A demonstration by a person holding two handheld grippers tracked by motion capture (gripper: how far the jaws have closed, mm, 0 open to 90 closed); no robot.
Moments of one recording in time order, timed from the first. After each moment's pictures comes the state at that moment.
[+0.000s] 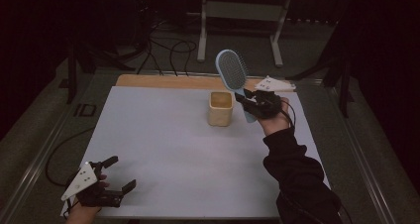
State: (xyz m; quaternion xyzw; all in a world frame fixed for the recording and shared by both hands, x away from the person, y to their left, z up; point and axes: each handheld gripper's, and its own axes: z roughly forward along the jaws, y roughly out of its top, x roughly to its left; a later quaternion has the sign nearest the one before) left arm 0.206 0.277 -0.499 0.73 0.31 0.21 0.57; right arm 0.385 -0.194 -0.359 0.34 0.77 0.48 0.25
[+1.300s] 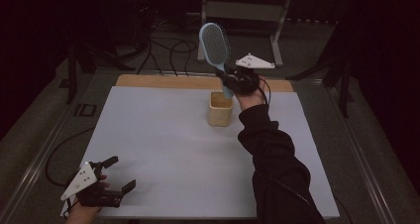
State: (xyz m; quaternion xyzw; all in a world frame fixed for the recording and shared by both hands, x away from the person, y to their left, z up) left arm 0.206 0.278 -0.499 0.73 0.32 0.21 0.57; right arm 0.449 -0.144 -0.348 0.32 0.72 0.56 0.25
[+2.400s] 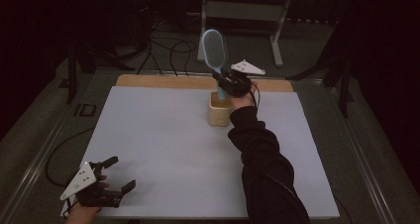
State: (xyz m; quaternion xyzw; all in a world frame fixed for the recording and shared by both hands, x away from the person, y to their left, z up) left arm 0.206 0.278 -0.500 0.73 0.32 0.20 0.58; right arm 0.484 -0.137 -0.405 0.37 0.69 0.57 0.25
